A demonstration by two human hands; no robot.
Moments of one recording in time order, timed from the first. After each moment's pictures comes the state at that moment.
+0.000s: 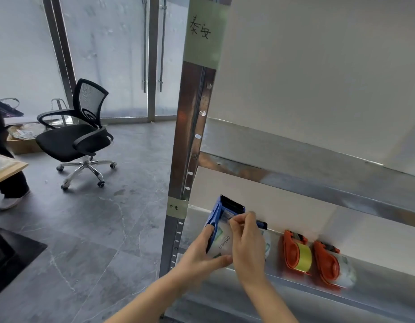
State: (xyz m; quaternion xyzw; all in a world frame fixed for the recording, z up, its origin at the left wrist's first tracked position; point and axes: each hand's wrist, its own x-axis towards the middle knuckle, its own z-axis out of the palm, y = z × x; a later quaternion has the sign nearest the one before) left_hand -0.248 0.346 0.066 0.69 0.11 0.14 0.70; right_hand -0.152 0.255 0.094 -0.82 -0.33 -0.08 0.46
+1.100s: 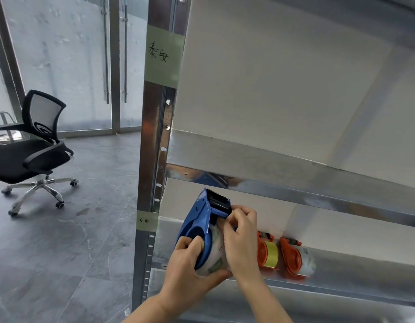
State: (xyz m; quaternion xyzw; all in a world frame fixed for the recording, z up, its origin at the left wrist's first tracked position) left_hand -0.245 0.307 0.092 0.80 0.09 0.37 0.46; right_hand -0.153 0.229 0.157 -0.81 -0.26 -0.06 0.53
